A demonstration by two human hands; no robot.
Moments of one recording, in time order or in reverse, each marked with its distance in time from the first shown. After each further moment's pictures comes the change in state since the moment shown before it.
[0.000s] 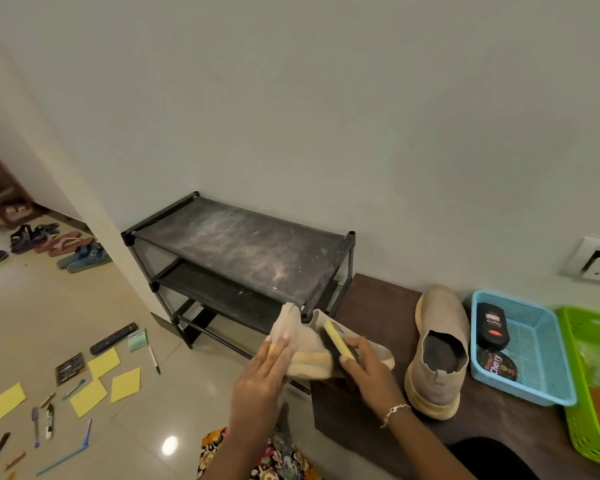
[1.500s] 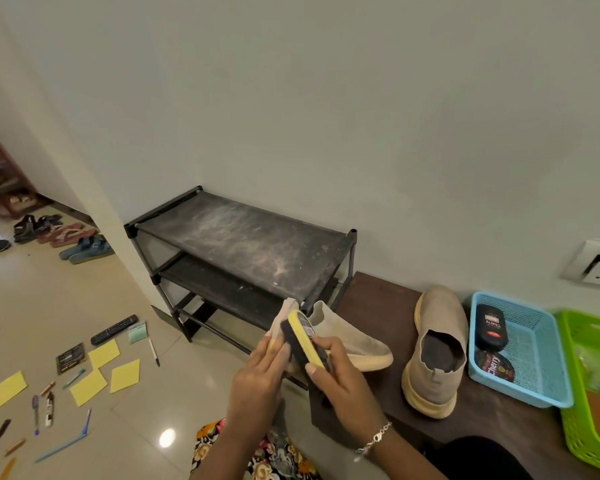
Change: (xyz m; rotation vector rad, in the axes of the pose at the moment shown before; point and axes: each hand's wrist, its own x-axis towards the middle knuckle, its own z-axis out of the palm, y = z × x) left_hand -0.001 0.001 -0.002 0.056 -0.064 0.010; right_hand -0.027 -0.031 0.025 0.187 -0.052 -0.232
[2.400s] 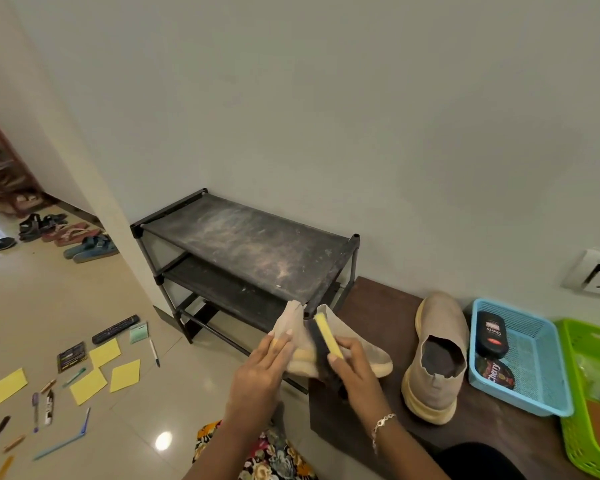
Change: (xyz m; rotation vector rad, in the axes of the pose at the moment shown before) left_hand 0.002 -0.003 -0.006 0.014 0.014 0.052; right_hand 0.010 0.016 -0.010 0.070 0.132 0.192
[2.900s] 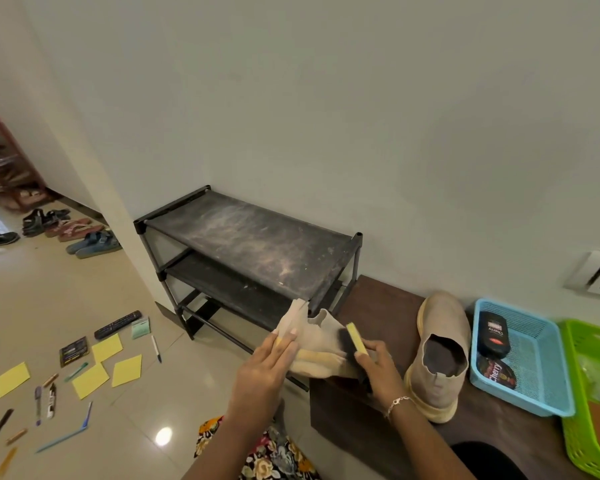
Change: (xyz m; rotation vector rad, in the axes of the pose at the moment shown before) left_hand -0.002 0.003 -0.005 -0.032 -0.101 -0.026; right_hand 0.020 0.022 -0.025 -0.093 0.076 0.240
